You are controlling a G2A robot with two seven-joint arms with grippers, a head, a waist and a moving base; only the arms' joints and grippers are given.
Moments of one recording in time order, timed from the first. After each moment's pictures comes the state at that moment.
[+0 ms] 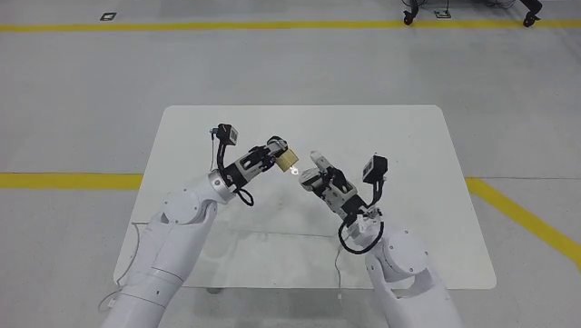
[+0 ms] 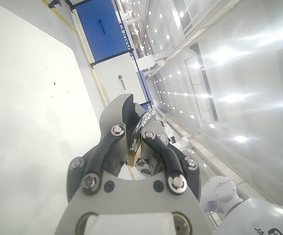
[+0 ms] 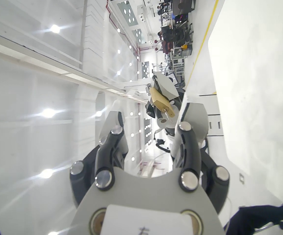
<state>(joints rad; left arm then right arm) 0.89 -1.40 -1.20 -1.13 -0.32 -0.45 -0.76 -1.37 -1.40 1.29 -1.84 0.23 0.13 0.30</state>
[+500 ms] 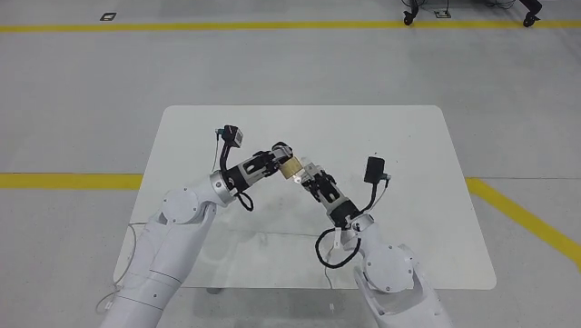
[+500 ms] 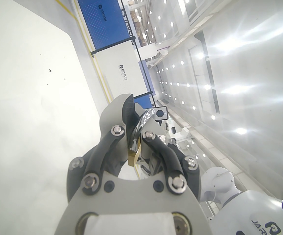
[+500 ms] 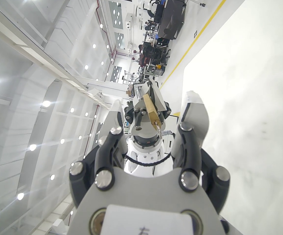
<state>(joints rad) 0.90 -1.39 -1.20 -1.18 -0.31 -0.40 -0.82 -1.38 -1.39 1.20 -1.89 -0.11 0.12 0.19</state>
